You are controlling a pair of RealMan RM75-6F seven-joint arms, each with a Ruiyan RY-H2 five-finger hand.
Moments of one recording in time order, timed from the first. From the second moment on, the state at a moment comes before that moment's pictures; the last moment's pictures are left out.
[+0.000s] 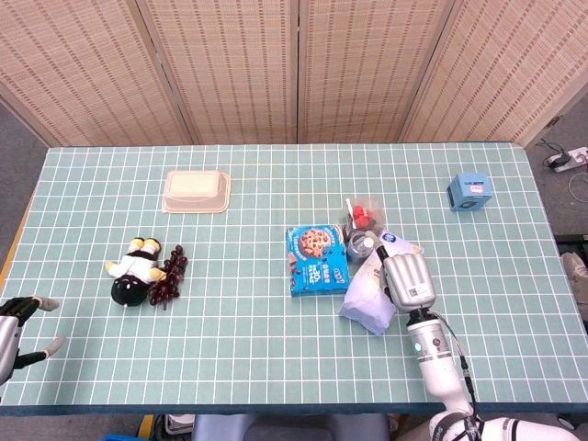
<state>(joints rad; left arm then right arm) -0.06 -1.05 -0.03 -1.63 1.54 1.54 -0.05 0.45 -1.55 0.21 -1.73 -1.19 1.30 -0.69</state>
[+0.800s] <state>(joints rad) -0.07 -1.05 -0.03 -1.63 1.54 1.53 -0.05 0.45 -1.52 0.21 -1.75 -1.20 1.34 -0.64</state>
